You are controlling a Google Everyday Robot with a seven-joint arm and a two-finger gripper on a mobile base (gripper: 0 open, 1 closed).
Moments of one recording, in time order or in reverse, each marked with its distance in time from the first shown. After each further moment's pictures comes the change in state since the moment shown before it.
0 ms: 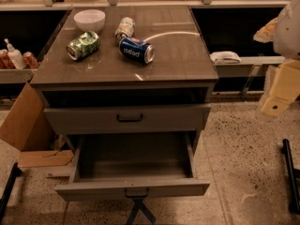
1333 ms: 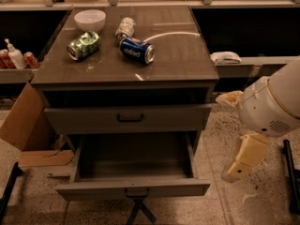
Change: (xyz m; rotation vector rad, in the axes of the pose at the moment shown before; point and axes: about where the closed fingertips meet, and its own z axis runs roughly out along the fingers) arm -0.022 0.095 0.099 -0.219 -0.270 -0.012
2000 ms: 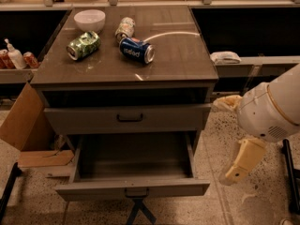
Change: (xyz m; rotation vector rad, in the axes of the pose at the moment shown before) arm 0.003 0.003 0.010 -0.007 -0.047 -0.007
